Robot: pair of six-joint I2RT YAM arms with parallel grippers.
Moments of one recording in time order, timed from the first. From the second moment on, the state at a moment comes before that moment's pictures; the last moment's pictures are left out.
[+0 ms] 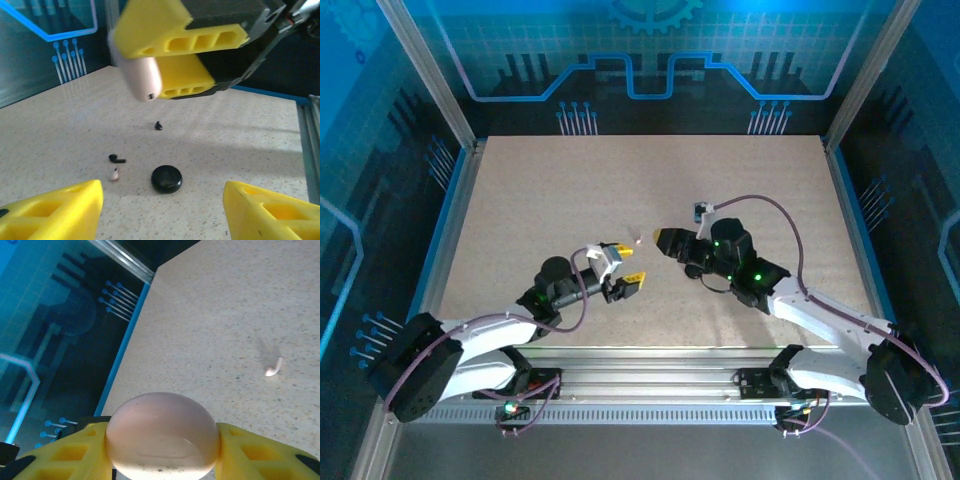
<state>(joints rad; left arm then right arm) -0.66 1.18 0.28 0.83 0.37 0.04 0.71 1.13 0.69 0.13 -0.14 0.84</state>
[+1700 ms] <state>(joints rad) -0.79 1.16 0.28 1.07 0.05 0.01 0.85 1.18 0.66 0.36 -0.11 0.88</state>
